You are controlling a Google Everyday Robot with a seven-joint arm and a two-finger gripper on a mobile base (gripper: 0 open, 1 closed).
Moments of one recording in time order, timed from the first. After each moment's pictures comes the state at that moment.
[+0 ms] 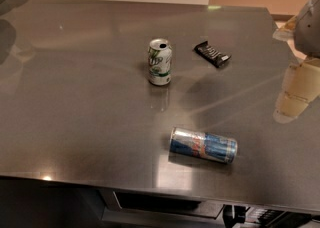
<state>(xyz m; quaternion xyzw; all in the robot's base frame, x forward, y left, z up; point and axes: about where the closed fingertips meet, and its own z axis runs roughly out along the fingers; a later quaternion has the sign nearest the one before) 0.438 -0.217 0.976 -0.60 0.78 -0.03 0.16</state>
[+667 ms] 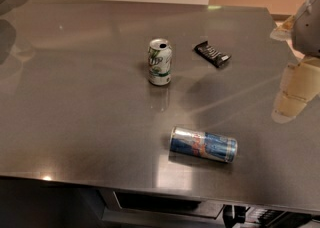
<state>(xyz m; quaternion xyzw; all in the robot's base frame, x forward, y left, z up) 0.438 -0.210 0.977 -0.61 0.78 -0.03 0.16</state>
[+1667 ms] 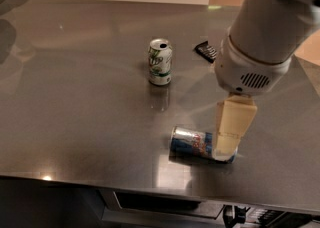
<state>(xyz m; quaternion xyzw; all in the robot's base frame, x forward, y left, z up) 0.399 -0.106 0.932 -0.66 0.75 0.01 0.10</state>
